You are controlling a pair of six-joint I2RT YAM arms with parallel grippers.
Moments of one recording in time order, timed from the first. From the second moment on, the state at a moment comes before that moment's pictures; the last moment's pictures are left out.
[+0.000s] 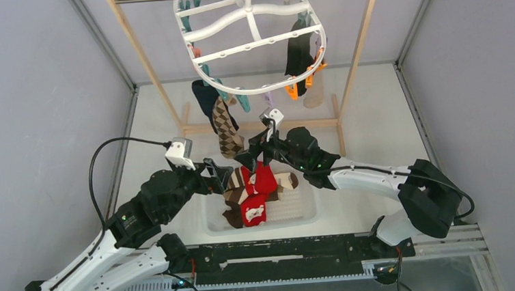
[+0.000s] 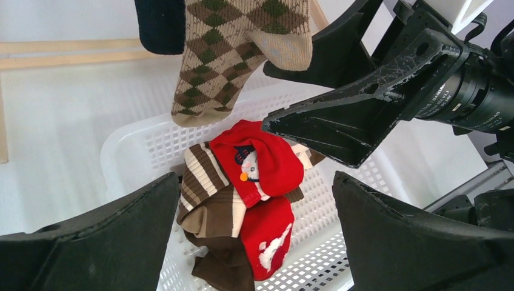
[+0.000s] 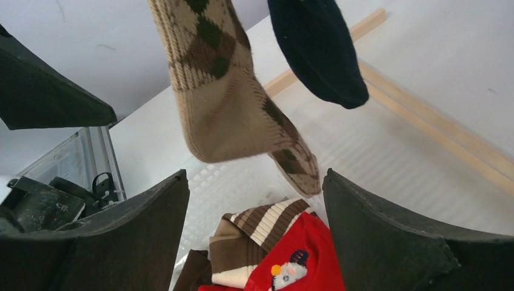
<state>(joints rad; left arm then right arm) -0.92 0.57 0.79 -0.53 -0.38 -0.48 0.88 1.44 0.82 0.50 -0.16 0.32</state>
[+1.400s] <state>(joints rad) -0.91 0.56 0.75 -0.52 -0.36 -0.48 0.89 1.43 0.86 0.37 -0.12 0.33</state>
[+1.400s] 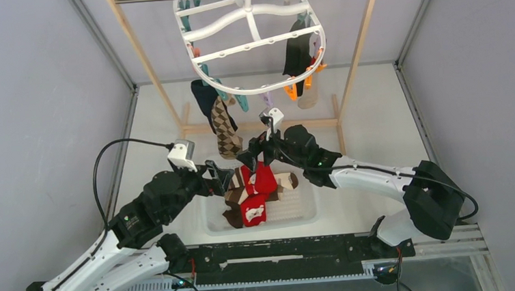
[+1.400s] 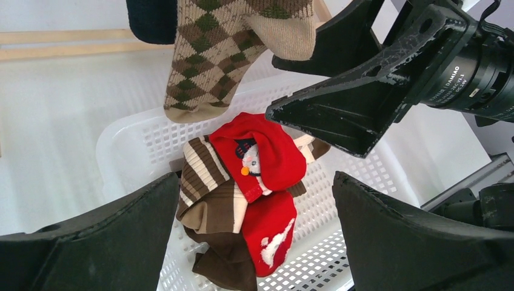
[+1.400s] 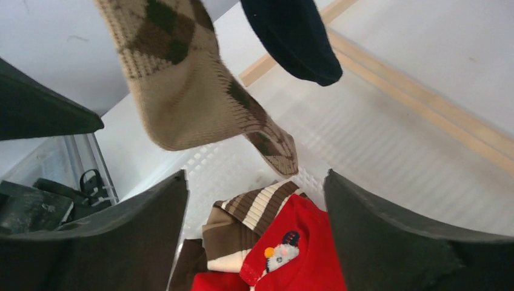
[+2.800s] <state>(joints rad) -0.90 0.55 0.75 -0.53 -0.34 -0.48 0.82 1.69 0.86 0.79 -0.31 0.44</state>
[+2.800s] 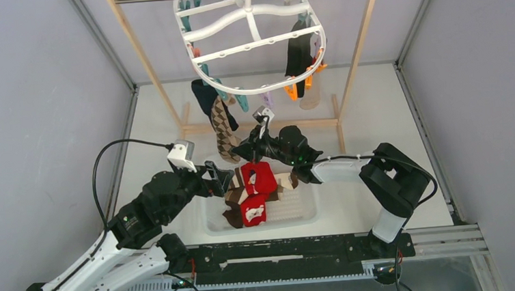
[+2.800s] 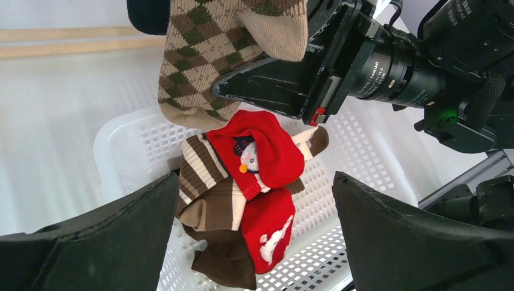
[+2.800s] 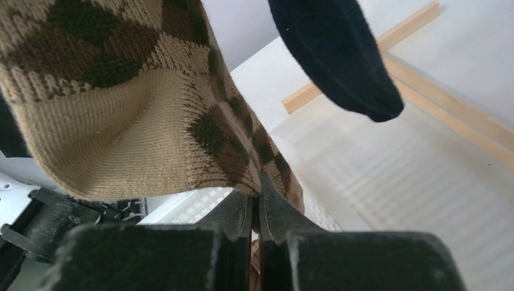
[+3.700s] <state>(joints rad) -0.90 0.55 0.75 -0.50 -0.32 -0.48 0.85 1.29 0.75 0.57 -0.30 0.46</state>
